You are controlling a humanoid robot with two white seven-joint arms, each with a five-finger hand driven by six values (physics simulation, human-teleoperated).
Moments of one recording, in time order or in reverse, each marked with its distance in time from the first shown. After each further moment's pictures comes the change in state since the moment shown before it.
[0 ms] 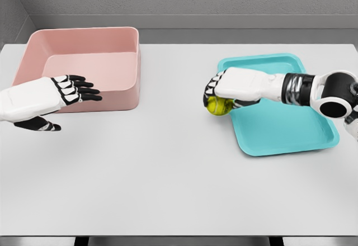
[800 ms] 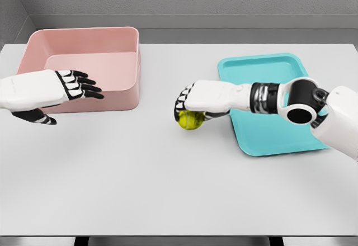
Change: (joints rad) left arm -0.138 -0.026 -0.006 -0.001 0.084 -0.001 -0.260; right arm -0.006 0.127 0.055 0.002 0.000 0.003 0.012
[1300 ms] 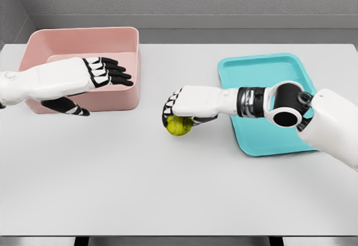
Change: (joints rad) left arm -0.049 -0.159 -0.006 0.001 0.066 0.000 0.019; right arm -0.002 0.059 0.025 0.014 0.000 0.010 -0.001
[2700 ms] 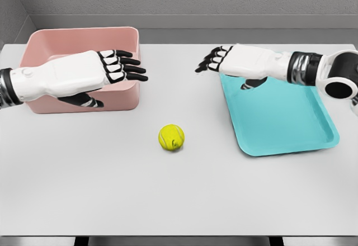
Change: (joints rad) left arm -0.067 -0.063 -0.056 0.000 -0.137 0.001 0.086; right arm -0.107 -0.209 -0.030 0.059 0.000 -0.002 -0.098
